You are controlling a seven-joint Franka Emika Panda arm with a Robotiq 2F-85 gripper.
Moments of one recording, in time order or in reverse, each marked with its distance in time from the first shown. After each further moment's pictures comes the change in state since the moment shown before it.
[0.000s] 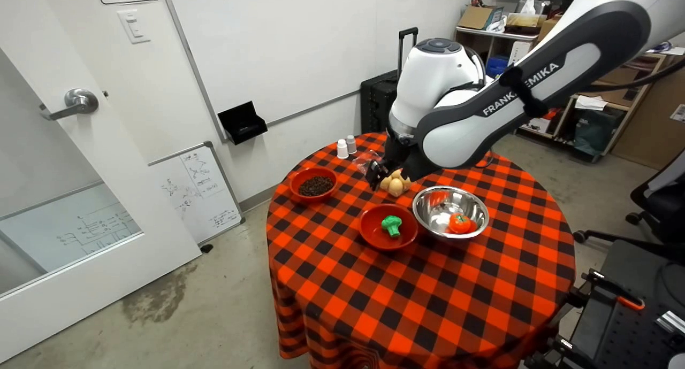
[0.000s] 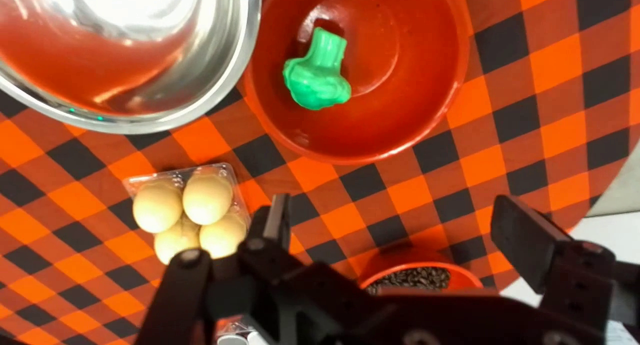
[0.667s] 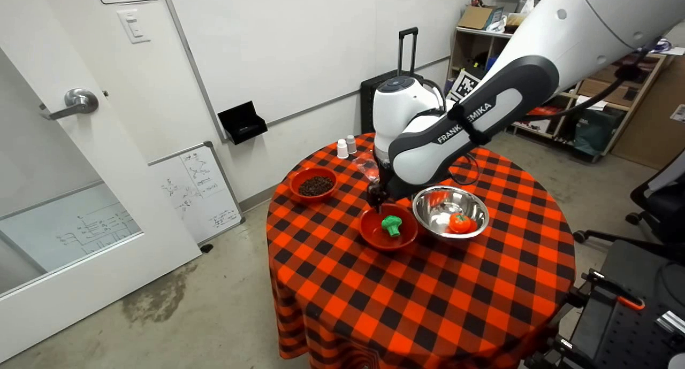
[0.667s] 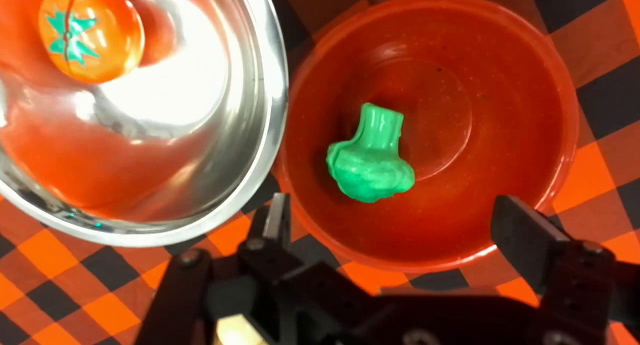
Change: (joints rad) arm 0.038 0.216 -0.042 0.190 -0.009 -0.219 0.134
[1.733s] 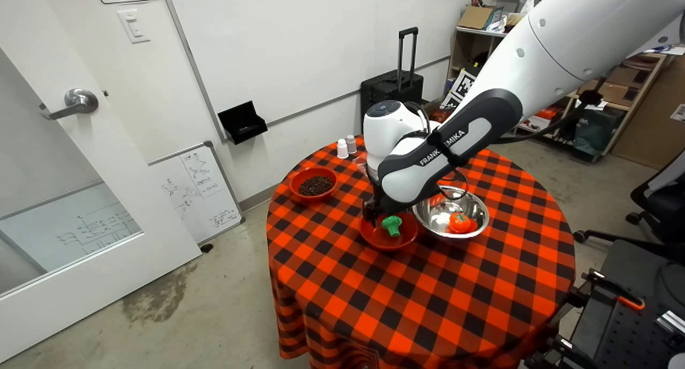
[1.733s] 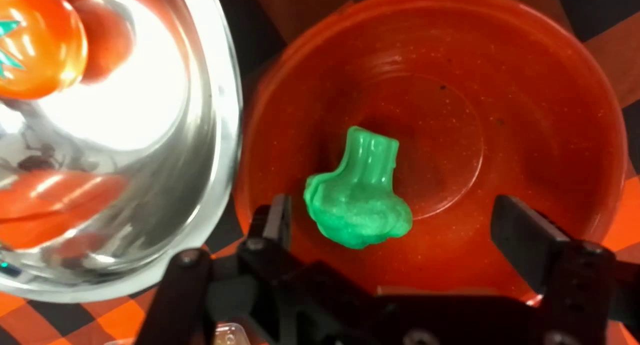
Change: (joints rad) arm 0.005 0.129 0.005 0.084 0.010 0.002 0.003
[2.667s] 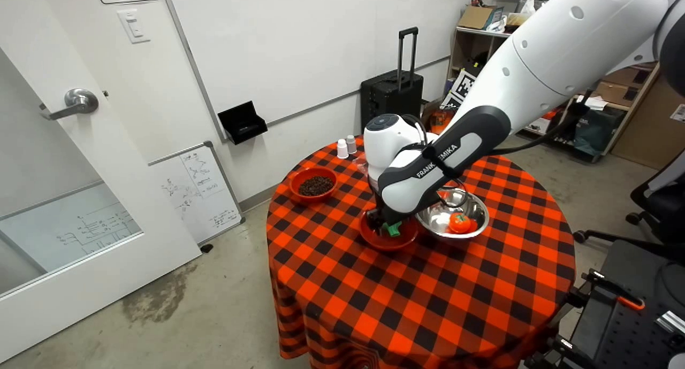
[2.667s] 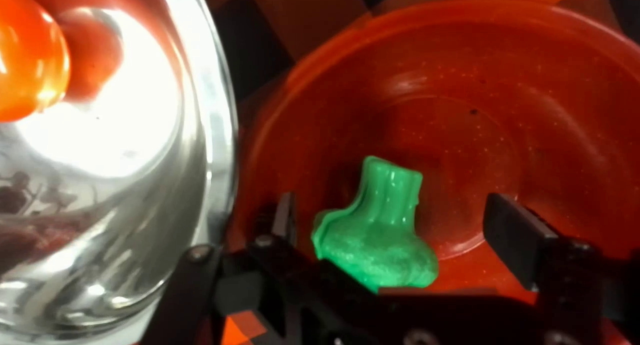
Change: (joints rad) arm 0.000 0.059 -0.005 0.019 0.000 0.007 -0.002
